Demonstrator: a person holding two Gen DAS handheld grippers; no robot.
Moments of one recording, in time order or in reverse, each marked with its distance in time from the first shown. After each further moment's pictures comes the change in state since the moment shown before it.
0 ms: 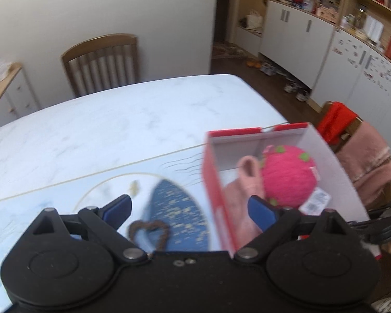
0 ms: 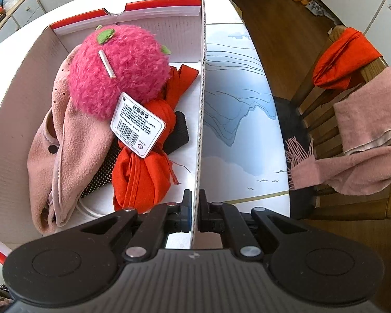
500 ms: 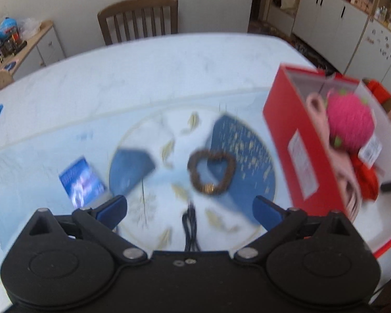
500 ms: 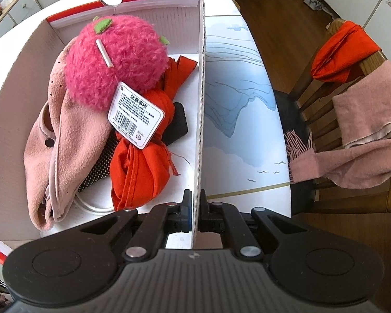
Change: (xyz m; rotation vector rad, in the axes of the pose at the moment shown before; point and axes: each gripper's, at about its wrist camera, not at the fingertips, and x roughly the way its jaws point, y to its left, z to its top) left arm 0.018 0.066 -0.080 -0.075 0.131 0.089; right arm 0.004 0.002 -0.004 0.034 0.031 -0.020
